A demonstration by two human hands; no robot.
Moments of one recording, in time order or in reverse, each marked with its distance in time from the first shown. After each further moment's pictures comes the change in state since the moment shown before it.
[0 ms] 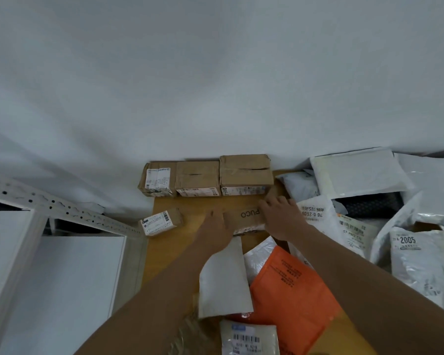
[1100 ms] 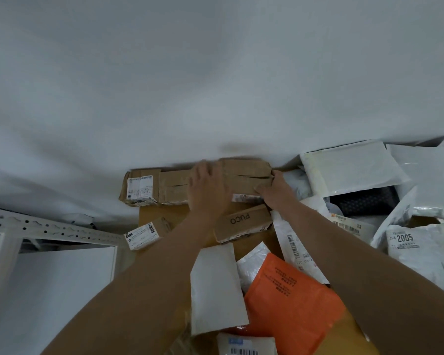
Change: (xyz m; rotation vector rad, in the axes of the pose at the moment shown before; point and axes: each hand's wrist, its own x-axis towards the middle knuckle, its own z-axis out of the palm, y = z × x) left_hand 0.064 0.065 -0.029 0.439 0.461 0.201; right_hand 0.042 0.025 -0.032 1.141 0.064 0.656
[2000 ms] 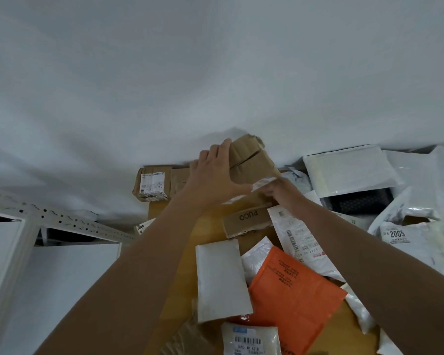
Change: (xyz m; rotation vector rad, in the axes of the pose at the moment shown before) left_hand -0.022 -0.002 -0.114 -0.131 -0.229 0.178; right_hand -0.014 -0.001 -0.003 0.076 -0.189 -0.104
